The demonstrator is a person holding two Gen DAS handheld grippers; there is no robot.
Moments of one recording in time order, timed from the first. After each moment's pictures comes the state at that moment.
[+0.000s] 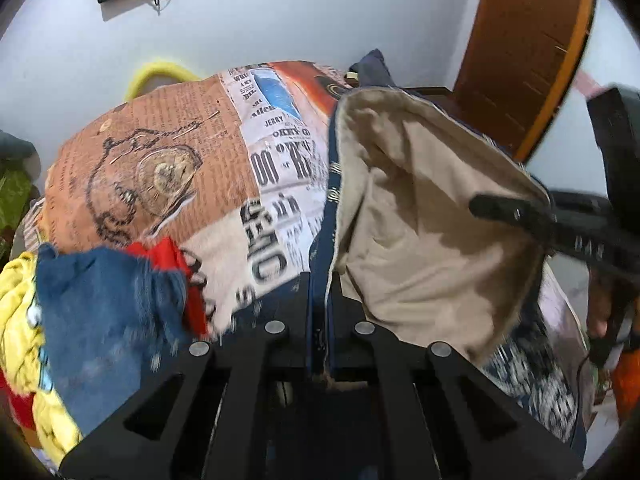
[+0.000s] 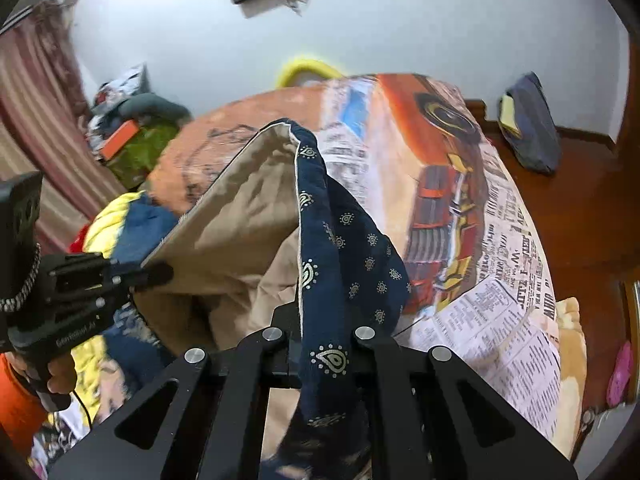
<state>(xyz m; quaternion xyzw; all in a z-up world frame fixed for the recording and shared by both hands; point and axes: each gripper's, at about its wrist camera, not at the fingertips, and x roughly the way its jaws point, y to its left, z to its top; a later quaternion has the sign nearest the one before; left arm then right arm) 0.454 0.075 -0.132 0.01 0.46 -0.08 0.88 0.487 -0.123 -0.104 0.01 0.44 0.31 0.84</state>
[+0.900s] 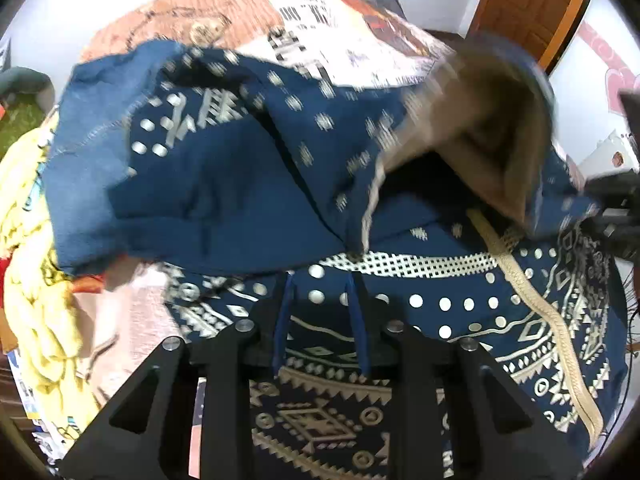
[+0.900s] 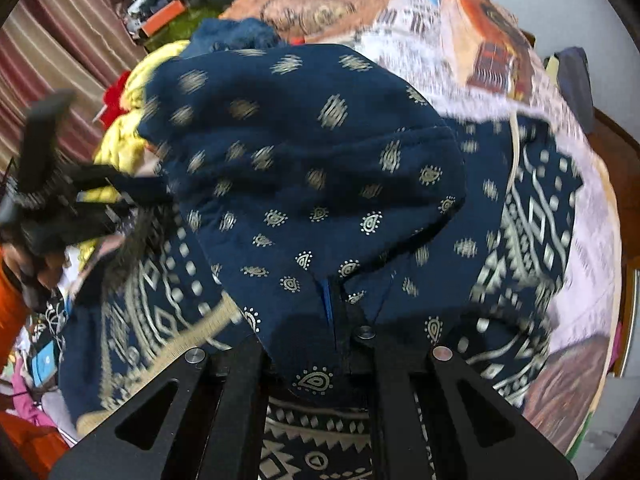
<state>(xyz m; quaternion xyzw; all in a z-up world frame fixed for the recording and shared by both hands) 0.272 0.102 -0.215 0.01 0.54 -0.05 0.84 0.321 -0.129 -0.183 -0.10 0.55 0.35 0.75</state>
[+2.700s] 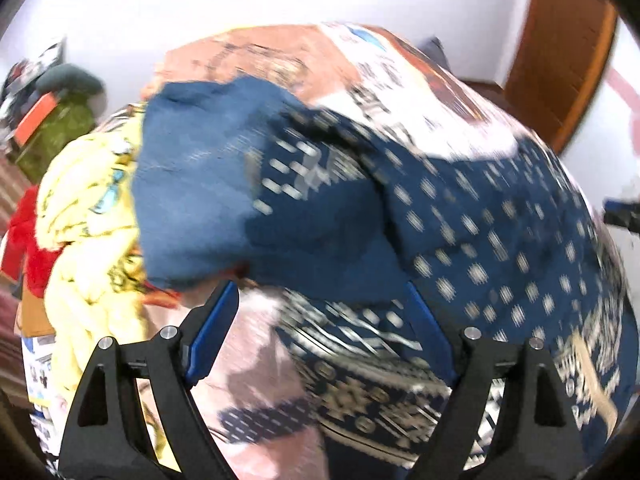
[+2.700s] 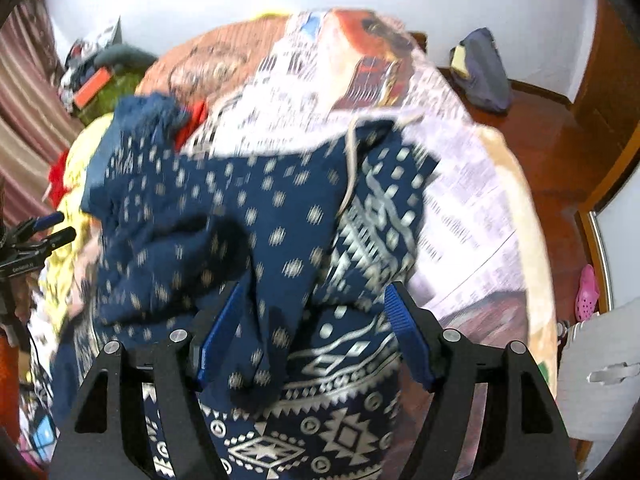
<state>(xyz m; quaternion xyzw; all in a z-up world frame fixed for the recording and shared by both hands) 0.254 0.176 -0.175 -0.01 0.47 0.04 0.88 0.347 -0.213 -0.150 -0.03 0.50 0.22 0.83</state>
